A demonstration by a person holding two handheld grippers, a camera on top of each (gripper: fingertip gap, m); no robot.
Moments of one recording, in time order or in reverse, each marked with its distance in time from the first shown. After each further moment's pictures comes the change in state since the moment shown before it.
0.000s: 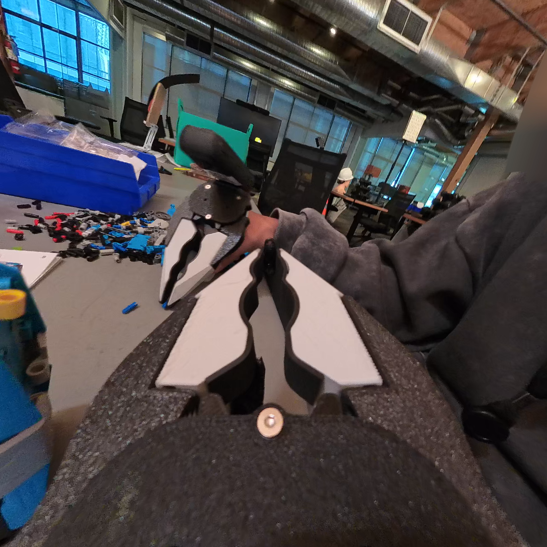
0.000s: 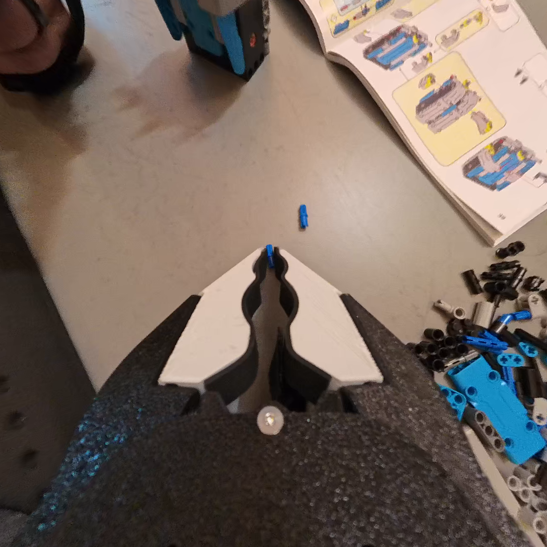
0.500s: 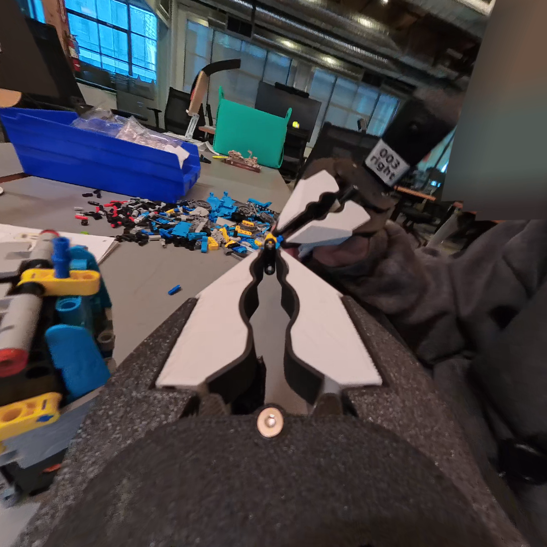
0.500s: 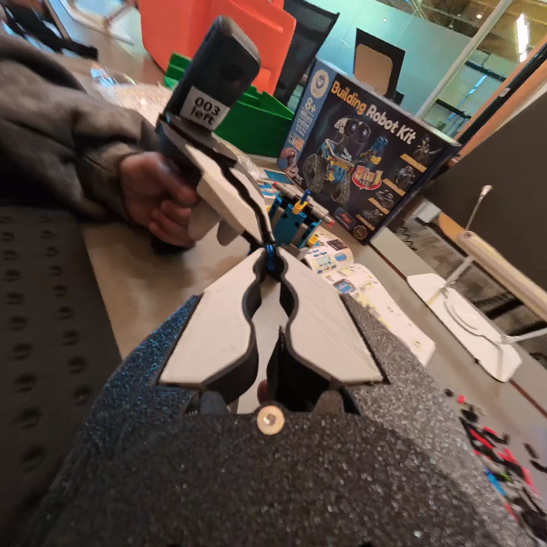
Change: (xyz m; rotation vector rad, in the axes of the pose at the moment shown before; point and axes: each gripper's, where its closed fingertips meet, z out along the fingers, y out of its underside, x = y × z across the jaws) left arm -0.025 0.003 -0.008 -0.050 -0.139 0.039; right arm -0.090 -0.112 -0.060 0.606 0.281 -0.339
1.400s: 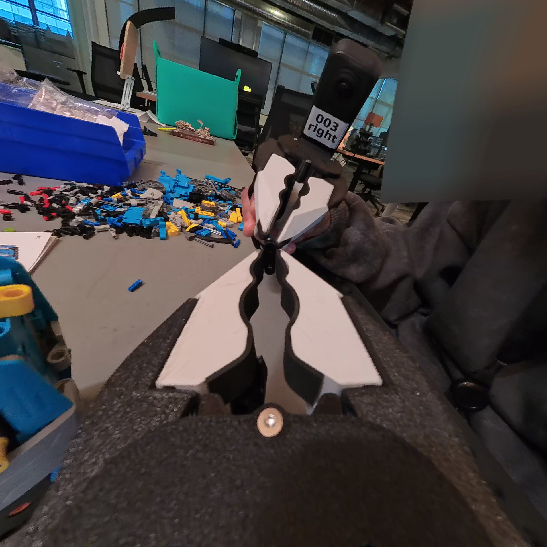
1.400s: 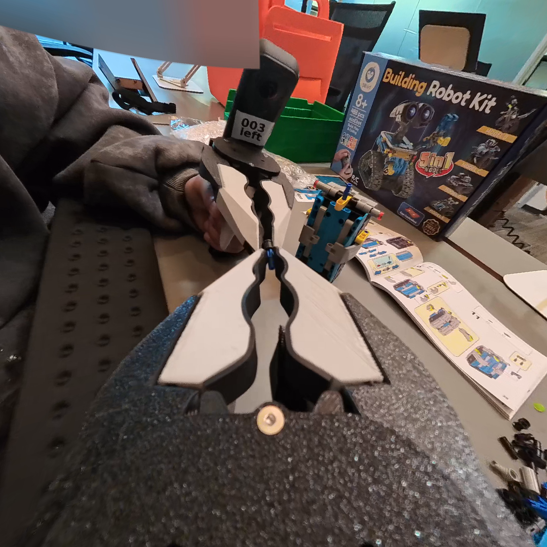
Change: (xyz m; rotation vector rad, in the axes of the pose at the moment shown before) left arm 0.021 0.015 0.001 -0.100 0.172 0.014; right arm -0.020 0.001 -0.002 0.048 -0.215 0.193
